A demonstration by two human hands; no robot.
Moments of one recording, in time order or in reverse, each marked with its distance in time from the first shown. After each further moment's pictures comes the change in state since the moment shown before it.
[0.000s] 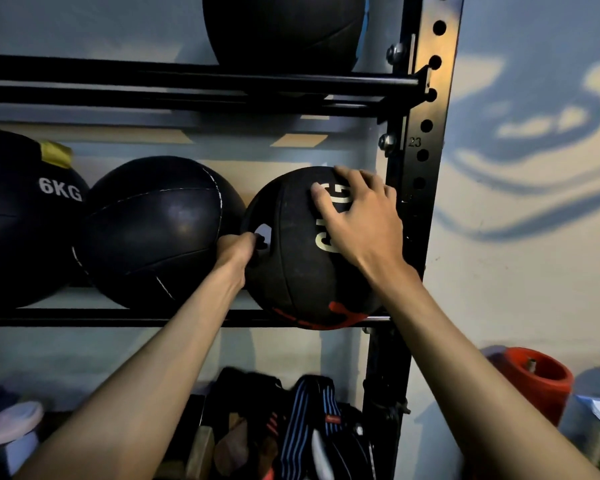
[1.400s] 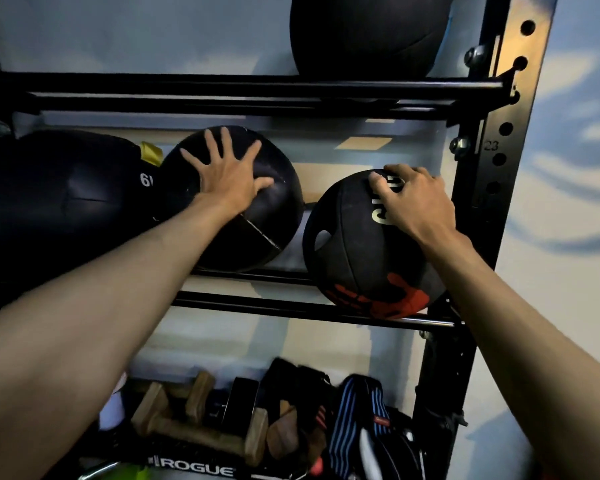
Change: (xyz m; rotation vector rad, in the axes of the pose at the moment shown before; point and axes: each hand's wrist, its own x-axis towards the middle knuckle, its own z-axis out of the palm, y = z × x) left_hand 0.035 0.117 -0.112 1.485 0.328 0.777; right_hand 0.038 -0.015 0.023 -0.095 -0.087 0.028
